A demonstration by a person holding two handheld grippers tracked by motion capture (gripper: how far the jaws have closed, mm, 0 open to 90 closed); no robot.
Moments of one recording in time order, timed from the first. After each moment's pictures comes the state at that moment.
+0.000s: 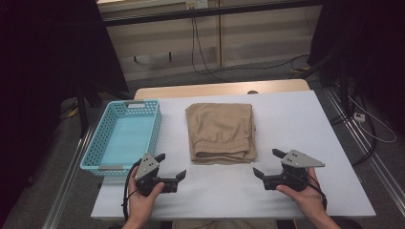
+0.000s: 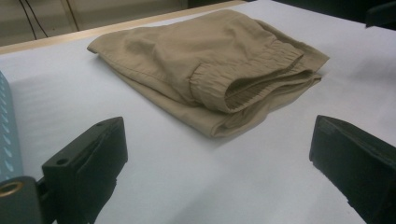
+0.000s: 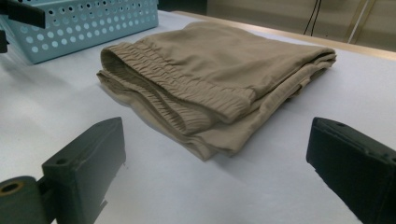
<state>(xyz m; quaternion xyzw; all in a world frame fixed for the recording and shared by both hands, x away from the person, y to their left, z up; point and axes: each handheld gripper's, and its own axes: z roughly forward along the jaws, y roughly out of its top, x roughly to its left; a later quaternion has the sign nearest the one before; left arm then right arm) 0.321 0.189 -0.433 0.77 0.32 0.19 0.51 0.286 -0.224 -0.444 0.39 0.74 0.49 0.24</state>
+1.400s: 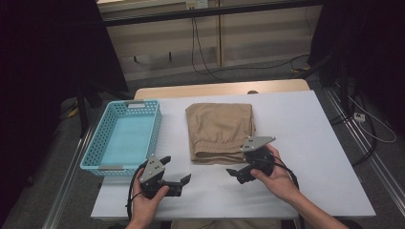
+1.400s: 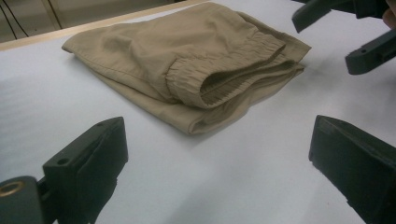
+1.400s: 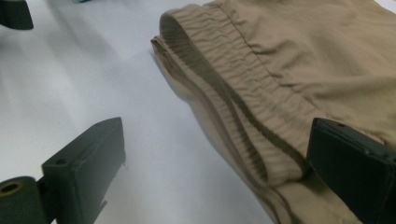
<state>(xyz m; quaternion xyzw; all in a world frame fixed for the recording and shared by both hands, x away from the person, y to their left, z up) 0.316 0.178 -0.436 0.79 0.30 0.18 0.50 0.341 -0.151 -0.420 0.30 0.85 0.41 0.14</state>
